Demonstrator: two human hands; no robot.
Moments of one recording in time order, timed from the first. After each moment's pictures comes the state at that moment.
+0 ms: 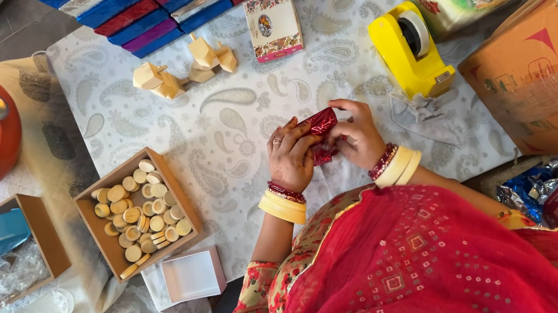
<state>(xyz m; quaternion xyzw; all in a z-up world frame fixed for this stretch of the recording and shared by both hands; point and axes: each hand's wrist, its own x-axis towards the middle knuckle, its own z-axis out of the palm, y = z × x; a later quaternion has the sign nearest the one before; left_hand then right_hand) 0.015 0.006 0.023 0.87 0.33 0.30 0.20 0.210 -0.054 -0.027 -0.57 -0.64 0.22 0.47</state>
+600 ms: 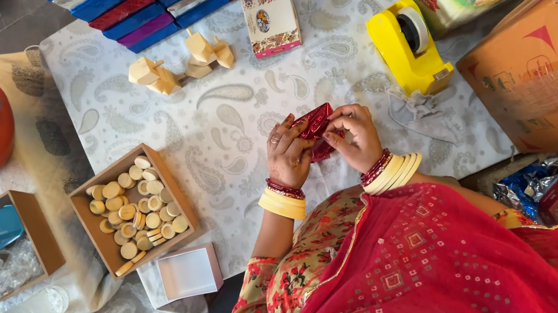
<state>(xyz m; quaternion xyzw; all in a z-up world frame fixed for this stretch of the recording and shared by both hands) 0.012 0.005 0.003 0.85 0.34 0.36 0.20 0.196 -0.064 -0.037 -0.63 -0.59 0.19 0.47</state>
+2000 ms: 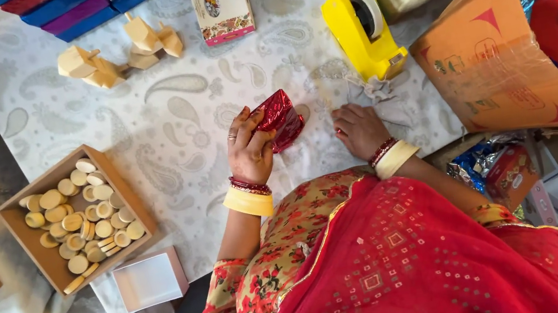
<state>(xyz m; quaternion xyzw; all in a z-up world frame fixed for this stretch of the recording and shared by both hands) 0.015 0.001 0.002 0.84 0.35 0.37 0.20 0.281 -0.124 -0.096 -0.69 -0.67 0.08 0.24</state>
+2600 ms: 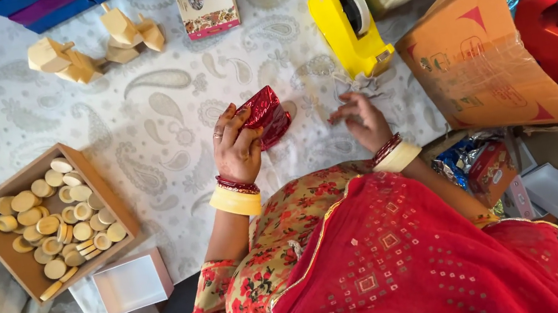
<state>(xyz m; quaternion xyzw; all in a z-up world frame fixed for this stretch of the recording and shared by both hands) 0.017 -0.002 0.001 0.84 0.36 0.37 0.19 0.304 -0.146 -0.103 -0.66 -0.61 0.31 0.30</state>
